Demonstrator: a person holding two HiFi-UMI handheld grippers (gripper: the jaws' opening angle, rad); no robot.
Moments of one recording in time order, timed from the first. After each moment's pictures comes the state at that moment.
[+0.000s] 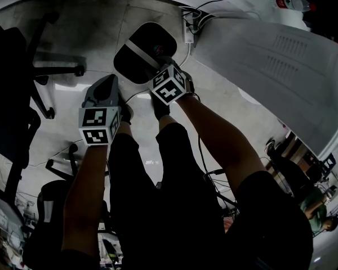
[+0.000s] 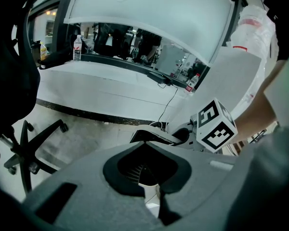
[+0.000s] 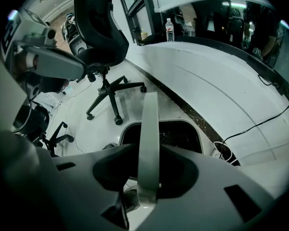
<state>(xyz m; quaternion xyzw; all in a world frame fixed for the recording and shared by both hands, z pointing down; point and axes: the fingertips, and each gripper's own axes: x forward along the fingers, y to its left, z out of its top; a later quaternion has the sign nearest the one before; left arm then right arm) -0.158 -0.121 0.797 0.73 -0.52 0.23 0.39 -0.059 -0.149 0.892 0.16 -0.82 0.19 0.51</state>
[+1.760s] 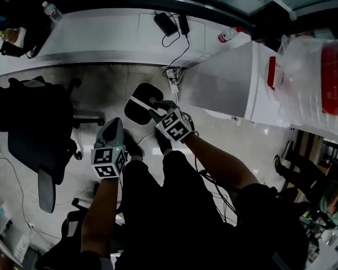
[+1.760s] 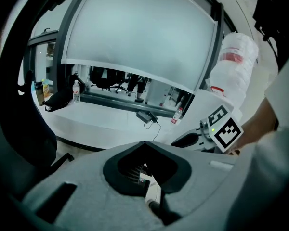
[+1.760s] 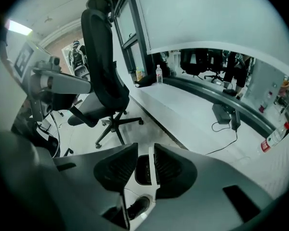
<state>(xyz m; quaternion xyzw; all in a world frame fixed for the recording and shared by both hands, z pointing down) -0.161 -0.135 0.536 0.76 -0.54 0.17 0.31 -0.043 -0.168 0.612 0.23 -0.86 0.20 0.41</state>
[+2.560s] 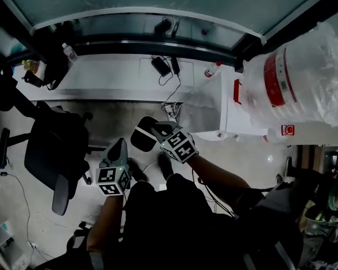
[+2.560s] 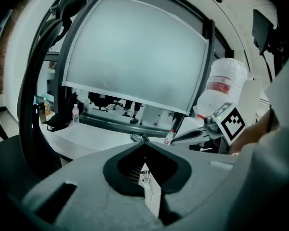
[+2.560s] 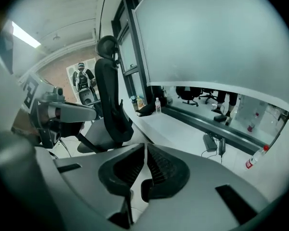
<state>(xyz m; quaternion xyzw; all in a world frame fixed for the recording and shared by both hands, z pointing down) -0.155 -0.124 0.374 0.78 -0.56 0.10 0.26 -0.046 -0.173 0.413 0.27 -0.89 0.17 0.31</state>
